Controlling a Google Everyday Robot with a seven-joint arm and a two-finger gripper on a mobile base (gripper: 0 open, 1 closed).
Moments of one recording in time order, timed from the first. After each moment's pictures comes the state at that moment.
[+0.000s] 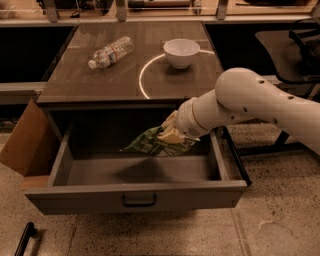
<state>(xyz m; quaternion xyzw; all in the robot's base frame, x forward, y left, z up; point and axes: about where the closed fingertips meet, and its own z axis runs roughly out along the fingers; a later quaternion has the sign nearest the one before) 0.557 -0.022 0.769 -0.60 0.70 0.16 0.34</state>
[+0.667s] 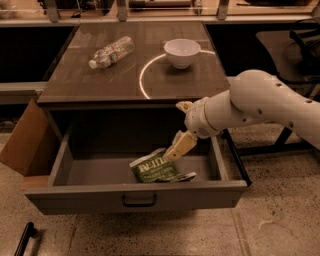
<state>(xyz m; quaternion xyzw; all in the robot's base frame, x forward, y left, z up) 0.561 -0.044 0.774 -0.58 0.71 0.15 0.36</state>
